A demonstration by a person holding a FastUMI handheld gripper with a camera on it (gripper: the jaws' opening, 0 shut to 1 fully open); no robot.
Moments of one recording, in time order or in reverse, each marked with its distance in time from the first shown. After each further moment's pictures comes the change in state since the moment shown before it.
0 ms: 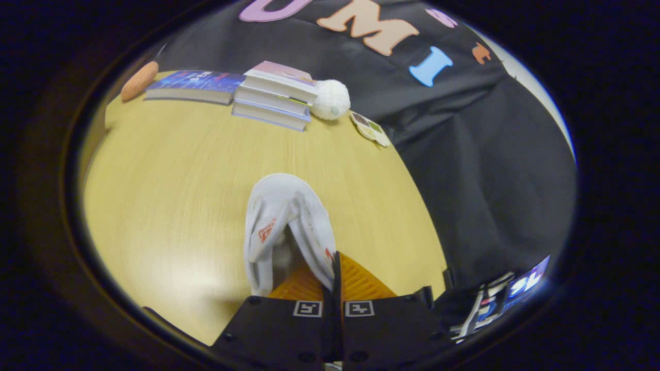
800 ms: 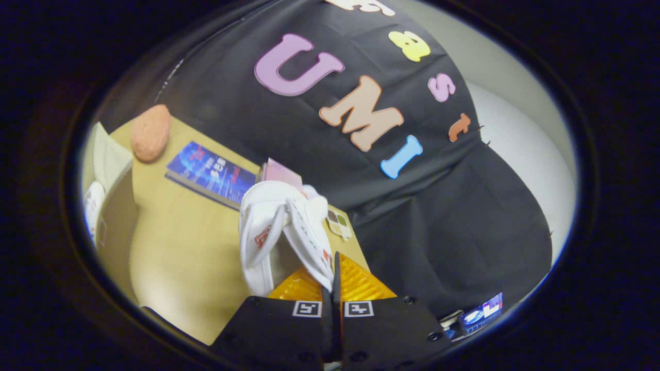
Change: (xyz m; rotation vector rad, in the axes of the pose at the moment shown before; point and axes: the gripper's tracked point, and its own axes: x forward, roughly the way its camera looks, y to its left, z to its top) arm -0.231 0.022 0.215 -0.016 -0.384 -0.188
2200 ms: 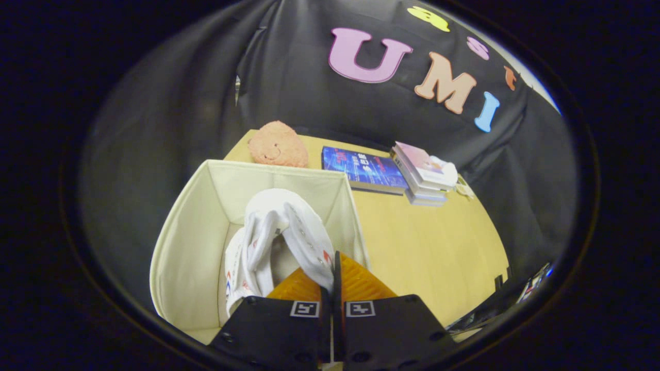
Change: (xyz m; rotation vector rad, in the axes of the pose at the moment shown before) arm -0.122 0.275 0.000 0.294 0.260 0.519
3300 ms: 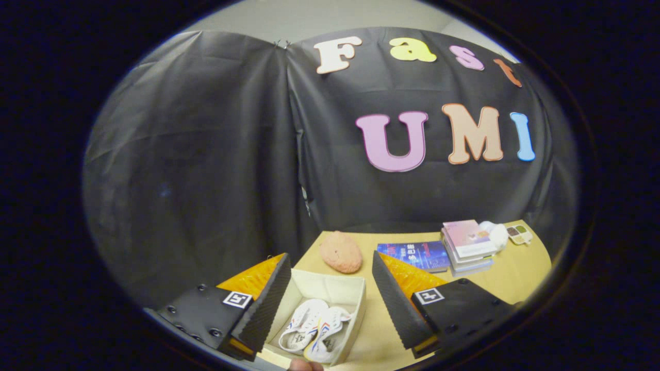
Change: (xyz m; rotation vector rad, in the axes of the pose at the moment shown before) arm -0.144 -0.083 0.158 0.160 -0.536 0.547
